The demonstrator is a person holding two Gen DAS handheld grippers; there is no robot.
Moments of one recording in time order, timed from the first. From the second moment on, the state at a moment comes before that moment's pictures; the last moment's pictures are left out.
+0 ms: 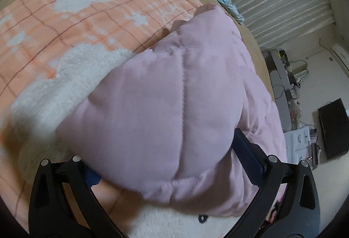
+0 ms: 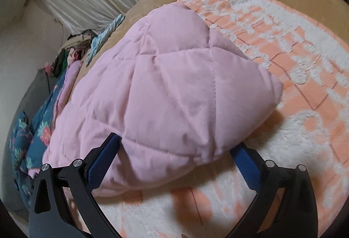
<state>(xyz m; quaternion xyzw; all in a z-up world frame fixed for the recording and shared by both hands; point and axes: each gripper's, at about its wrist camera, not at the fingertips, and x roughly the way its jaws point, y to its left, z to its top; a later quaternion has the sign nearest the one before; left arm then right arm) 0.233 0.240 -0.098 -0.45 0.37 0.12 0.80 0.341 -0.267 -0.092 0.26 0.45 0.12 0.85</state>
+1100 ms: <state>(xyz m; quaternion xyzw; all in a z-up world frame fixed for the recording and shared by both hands) 0.255 0.220 -0.067 -0.33 0.34 0.12 0.87 0.369 -0.234 -0.077 0.19 0.38 0.18 0.89</state>
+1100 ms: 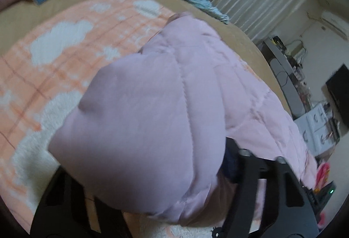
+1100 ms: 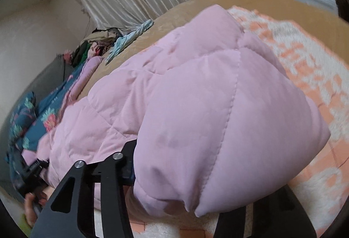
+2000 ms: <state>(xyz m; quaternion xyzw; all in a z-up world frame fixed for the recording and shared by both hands) 0.161 0.187 0.001 -0.21 0.33 0.09 0.92 0.237 -0.228 -0.006 0.04 0.32 0.21 0.92</state>
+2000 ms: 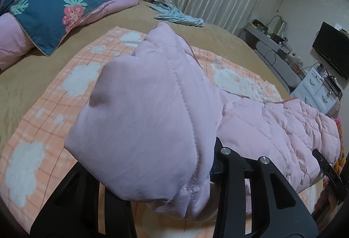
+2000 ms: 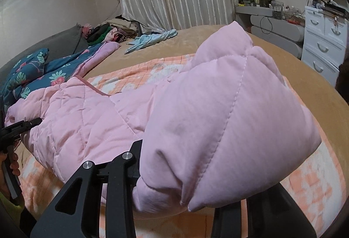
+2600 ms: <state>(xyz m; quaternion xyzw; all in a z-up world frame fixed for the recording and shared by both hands) 0.097 0.181 -0.043 -0.20 0.35 0.10 0.91 0.199 -0.277 -0.066 0.15 0.41 0.18 0.88</state>
